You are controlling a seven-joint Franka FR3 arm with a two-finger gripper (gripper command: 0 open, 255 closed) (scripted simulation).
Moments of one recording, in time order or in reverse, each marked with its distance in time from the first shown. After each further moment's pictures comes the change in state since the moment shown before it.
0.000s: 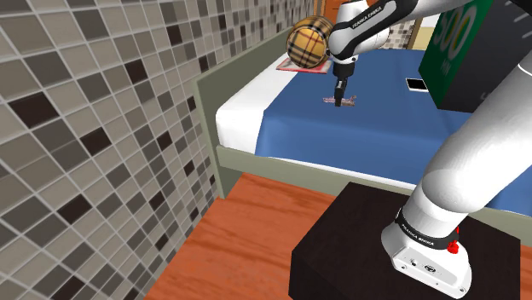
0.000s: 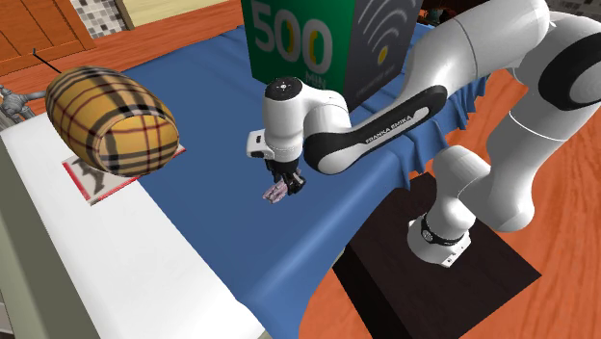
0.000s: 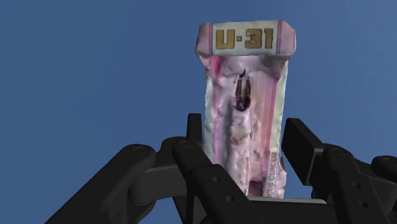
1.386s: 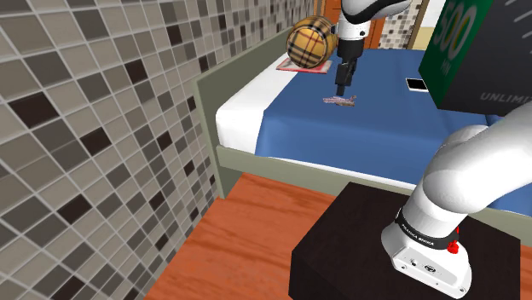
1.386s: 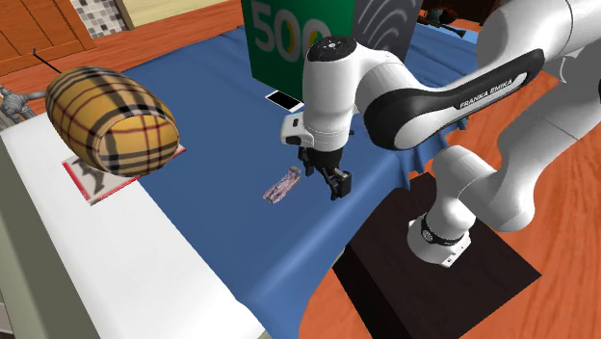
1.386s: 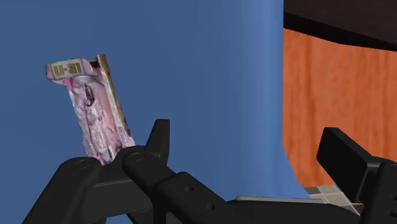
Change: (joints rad) arm 0.015 -0.334 0.158 -0.048 0.041 -0.361 0.248
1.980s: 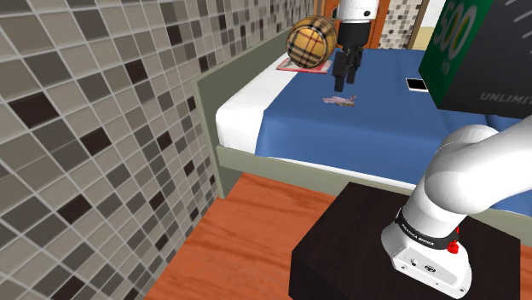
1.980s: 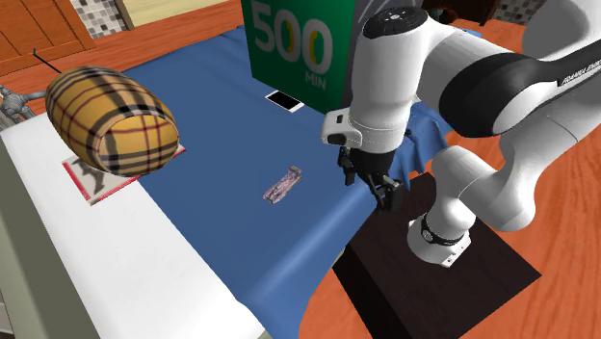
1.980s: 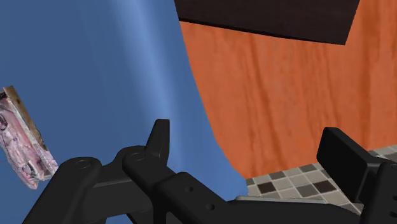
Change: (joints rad) arm 0.030 -0.177 0.139 -0.002 0.136 -0.219 0.225
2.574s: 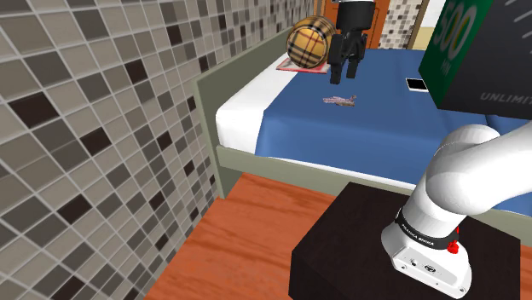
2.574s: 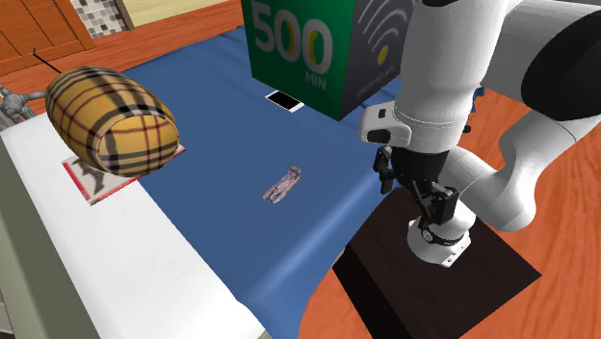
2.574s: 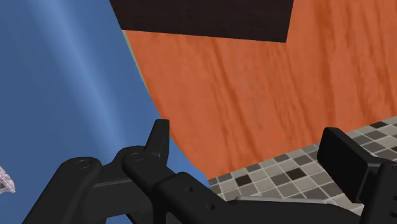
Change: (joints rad) arm 0.026 -0.066 0.101 0.066 0.133 -0.142 0.184
